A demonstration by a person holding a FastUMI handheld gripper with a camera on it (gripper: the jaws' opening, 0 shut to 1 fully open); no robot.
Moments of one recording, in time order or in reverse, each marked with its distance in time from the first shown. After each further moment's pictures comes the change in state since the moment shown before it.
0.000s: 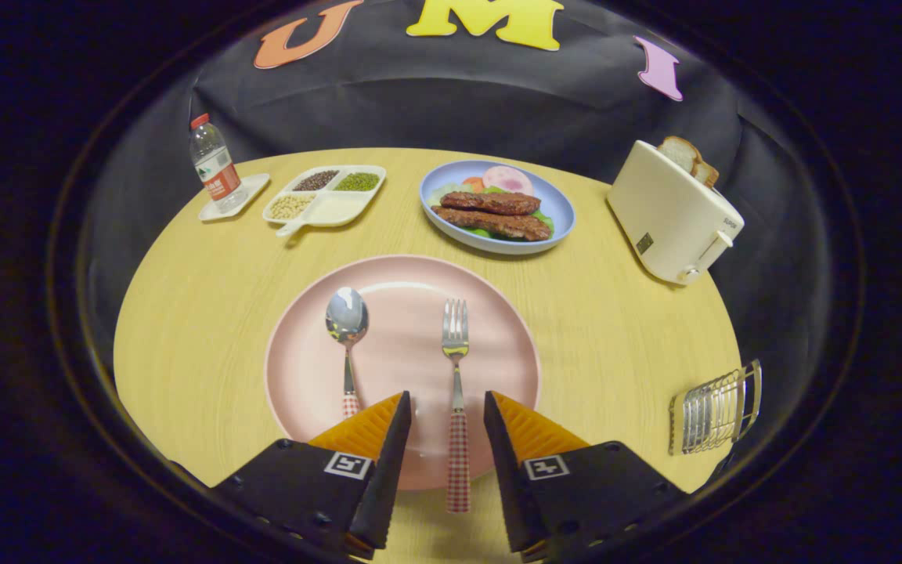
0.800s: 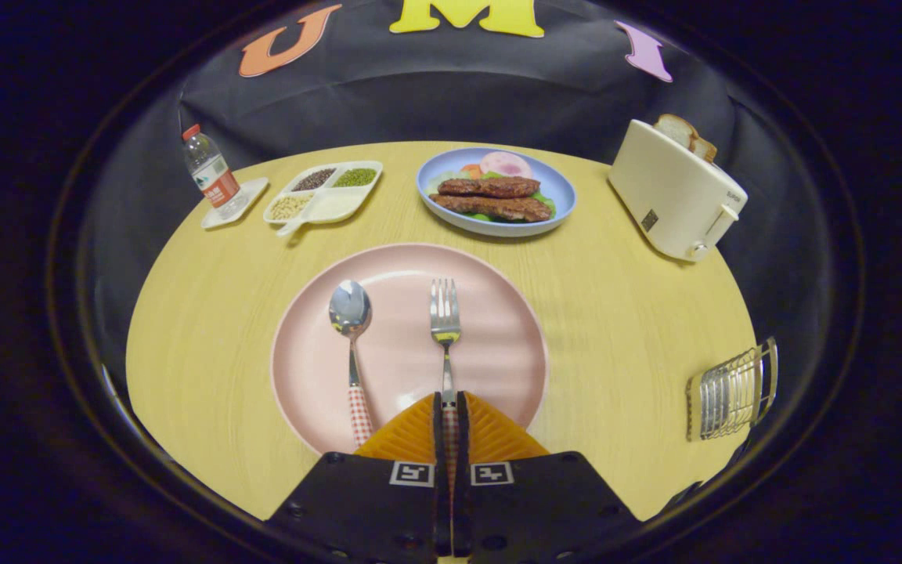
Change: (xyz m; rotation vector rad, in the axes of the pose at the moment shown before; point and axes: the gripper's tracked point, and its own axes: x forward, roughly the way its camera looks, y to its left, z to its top) arm -0.014 0.000 -0.004 0.041 0.010 0.052
